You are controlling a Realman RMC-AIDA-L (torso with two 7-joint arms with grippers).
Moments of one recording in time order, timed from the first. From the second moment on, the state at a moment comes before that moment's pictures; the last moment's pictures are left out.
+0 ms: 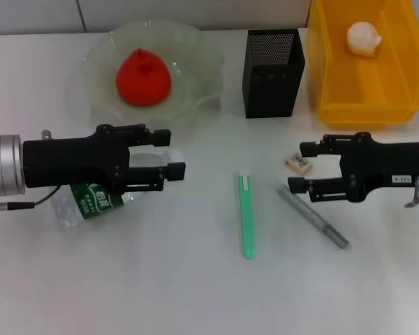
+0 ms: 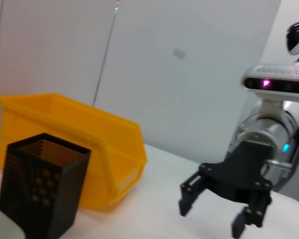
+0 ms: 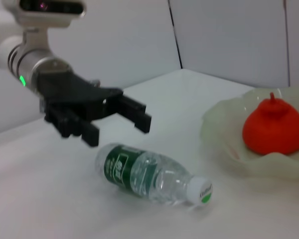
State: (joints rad) left arm -0.56 -2.02 0.73 0.53 1.95 1.68 -1.33; right arm 0.46 2.08 2.31 0.82 1.13 -1.57 1.45
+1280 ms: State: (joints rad) left arm -0.88 -2.08 1.32 0.91 2.57 1.38 -2.16; right arm 0.45 2.08 2.32 0.79 1.13 -1.52 1.40
